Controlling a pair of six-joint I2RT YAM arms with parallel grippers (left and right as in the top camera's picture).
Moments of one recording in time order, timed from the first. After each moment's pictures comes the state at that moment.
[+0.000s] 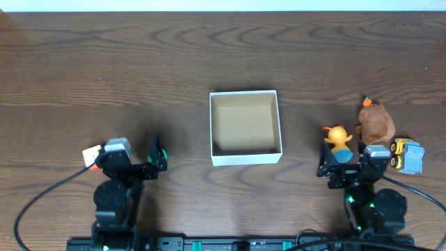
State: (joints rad) left arm -0.06 0.28 0.22 -0.17 -0.04 -0.25; right arm -0.03 0.11 0.24 -0.35 -0.16 0.23
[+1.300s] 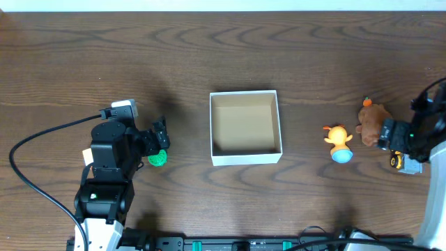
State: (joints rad) left arm -0.06 0.81 0.63 -0.42 0.04 -0.26; right arm -0.47 1.34 1.21 -1.18 0.08 -0.10
